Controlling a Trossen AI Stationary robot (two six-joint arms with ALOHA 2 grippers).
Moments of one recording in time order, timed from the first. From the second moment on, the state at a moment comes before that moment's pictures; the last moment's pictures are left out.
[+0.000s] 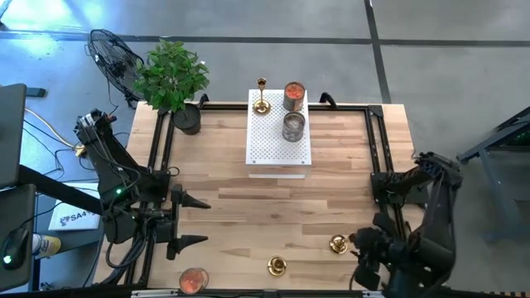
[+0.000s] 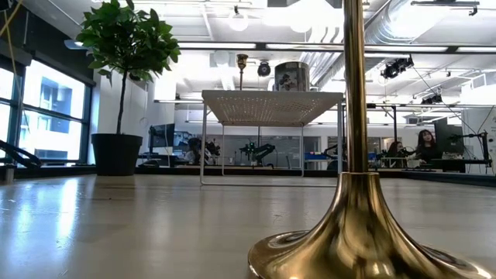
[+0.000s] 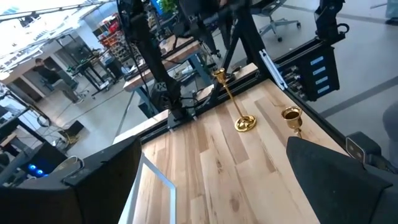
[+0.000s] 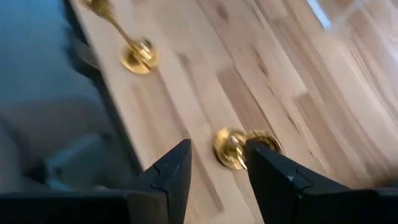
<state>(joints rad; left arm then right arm) -1.00 1.08 1.01 -0.18 -0.99 0.23 1.07 1.70 1.79 -1.57 0.49 1.53</state>
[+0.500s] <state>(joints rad) -1.00 1.08 1.01 -0.18 -0.99 0.23 1.05 1.70 1.63 -1.56 0.33 1.54</state>
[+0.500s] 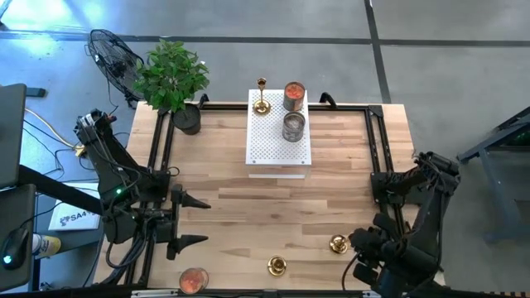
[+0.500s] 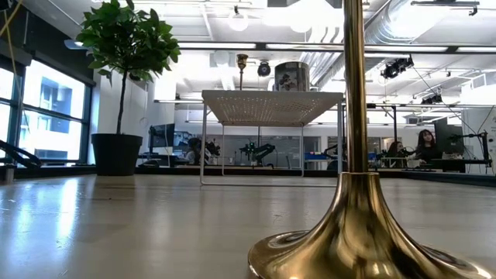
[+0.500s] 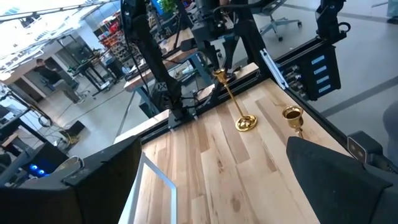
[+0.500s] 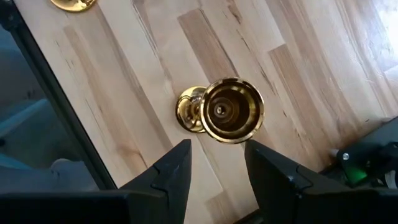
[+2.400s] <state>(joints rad) -1.00 1.08 1.01 -0.18 -0.99 0.23 1.02 1.70 1.63 -1.57 0.32 1.46</state>
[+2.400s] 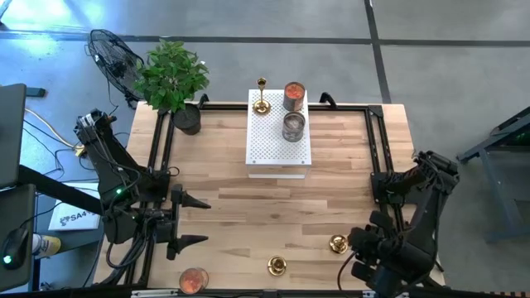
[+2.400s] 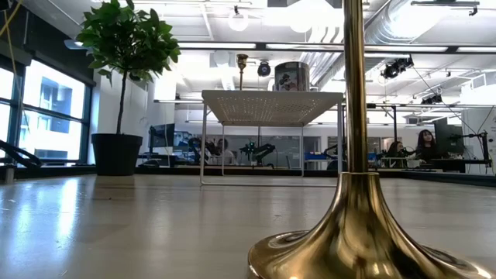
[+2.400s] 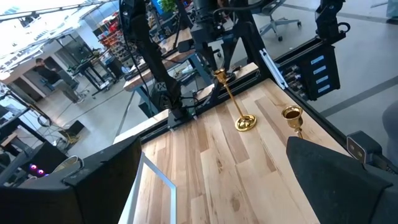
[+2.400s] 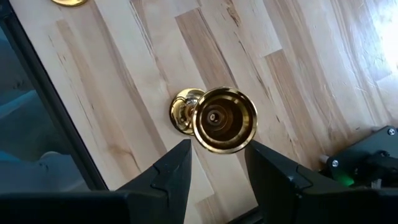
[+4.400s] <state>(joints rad) -1.00 1.08 1.01 -0.19 -0.95 0.23 1.02 1.70 1.63 -1.57 0.39 1.46</state>
